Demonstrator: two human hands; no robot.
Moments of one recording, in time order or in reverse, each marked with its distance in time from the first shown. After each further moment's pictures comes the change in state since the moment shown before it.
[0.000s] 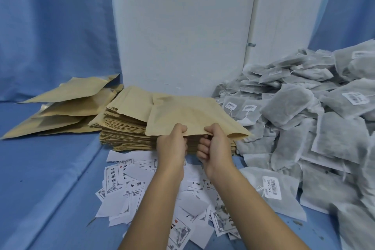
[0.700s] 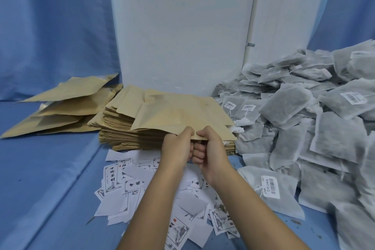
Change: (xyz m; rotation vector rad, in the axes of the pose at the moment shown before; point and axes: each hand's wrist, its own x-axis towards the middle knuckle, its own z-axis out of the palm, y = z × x) left_hand 0.005 -0.007 -0.001 0.266 -0.132 0.034; right_hand 0.000 0.005 -0.006 -0.085 -0.157 0.085
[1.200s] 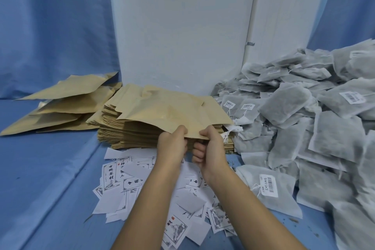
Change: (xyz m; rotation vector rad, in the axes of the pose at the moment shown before) left_hand -0.001 0.002 -0.003 -0.053 0.023 -0.009; right_hand 0.002 0.005 -0.003 -0.014 0.076 -0.040
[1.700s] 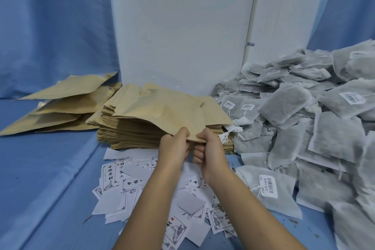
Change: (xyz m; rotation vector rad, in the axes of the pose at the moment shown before) left_hand -0.001 -0.003 0.000 0.000 -0.039 -0.036; right_hand 0.004 0.002 -0.002 -0.029 0.037 -0.004
